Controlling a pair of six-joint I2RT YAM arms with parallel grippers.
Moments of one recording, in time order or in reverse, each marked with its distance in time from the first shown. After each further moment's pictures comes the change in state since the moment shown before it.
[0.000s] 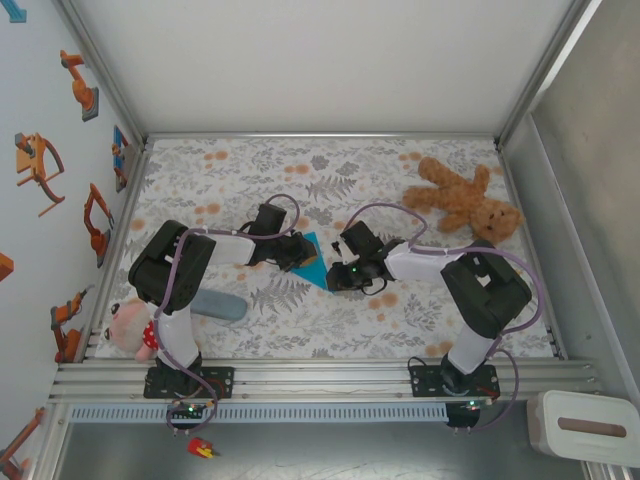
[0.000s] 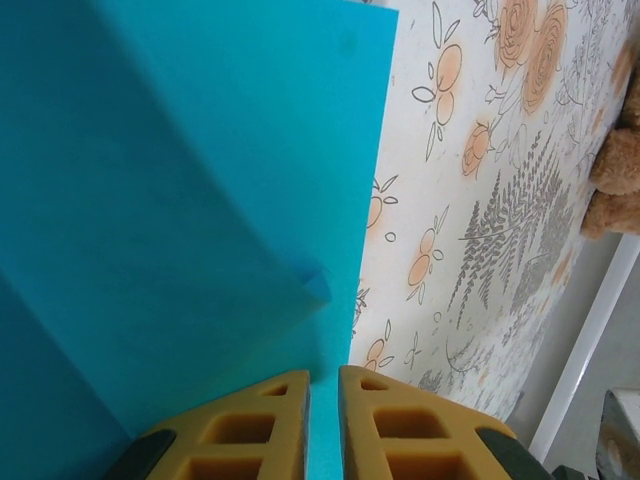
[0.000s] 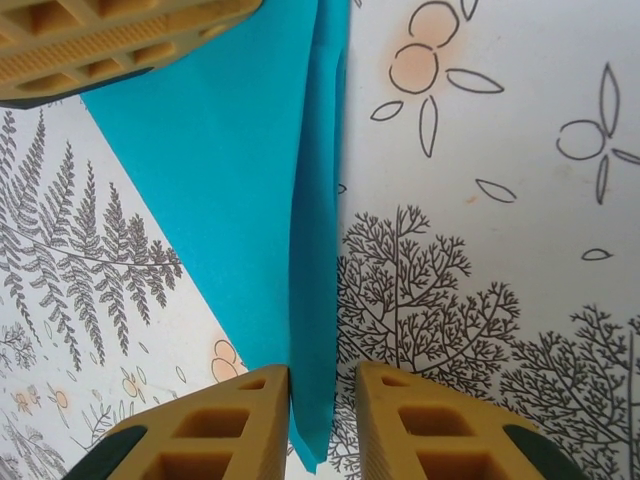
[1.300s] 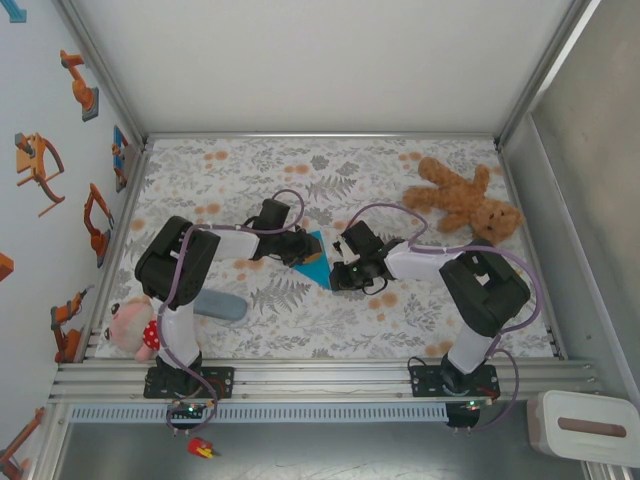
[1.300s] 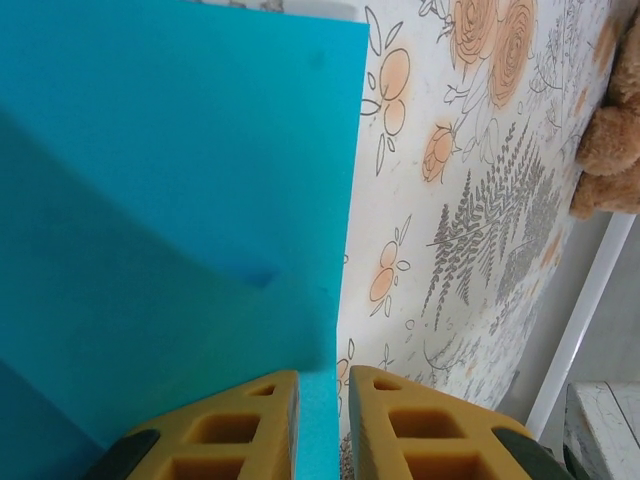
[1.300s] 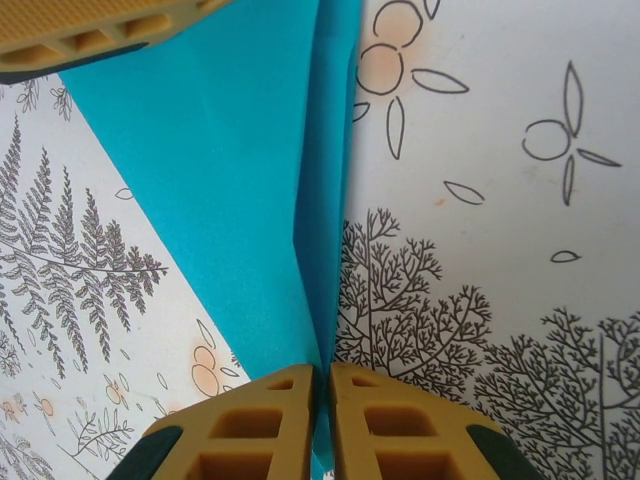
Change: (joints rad) left arm 0.000 0.049 0.075 -0.032 0.050 0.042; right arm -0.007 0.013 0.001 -0.003 0.003 0.000
